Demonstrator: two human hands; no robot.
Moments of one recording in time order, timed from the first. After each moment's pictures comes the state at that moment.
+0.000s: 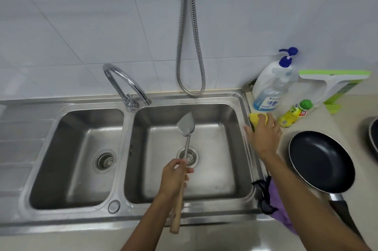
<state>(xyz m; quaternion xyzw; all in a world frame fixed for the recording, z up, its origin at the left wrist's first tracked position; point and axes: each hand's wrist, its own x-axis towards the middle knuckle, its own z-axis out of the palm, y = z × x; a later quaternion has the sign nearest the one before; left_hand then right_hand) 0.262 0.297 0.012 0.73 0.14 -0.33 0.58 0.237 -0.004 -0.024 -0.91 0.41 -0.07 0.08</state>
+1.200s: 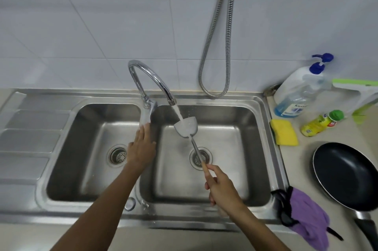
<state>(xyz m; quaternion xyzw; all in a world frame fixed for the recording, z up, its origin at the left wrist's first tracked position) 0.416 0.414 -0.048 0.97 -0.13 -0.18 0.08 0.211 0.212 0.001 -0.73 0.32 0.14 0.58</state>
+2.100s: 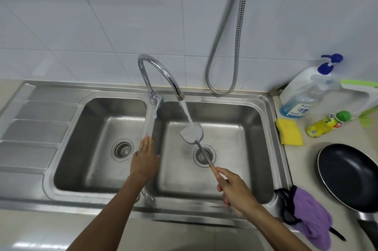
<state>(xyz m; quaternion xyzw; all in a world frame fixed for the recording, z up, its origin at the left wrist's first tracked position) 0.372 0.441 -0.074 0.97 -0.13 -0.19 0.05 0.194 0.192 0.007 -0.74 0.30 0.18 0.57</state>
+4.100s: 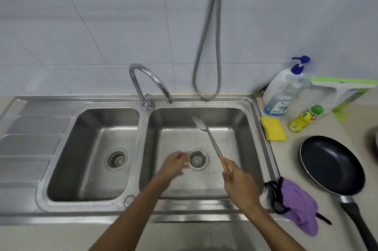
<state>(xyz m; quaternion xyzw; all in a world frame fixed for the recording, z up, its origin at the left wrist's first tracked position) 0.316 0.346 -0.003 0.75 0.04 -0.41 0.52 0.168 0.180 0.011 -0.92 0.28 0.04 0.28</state>
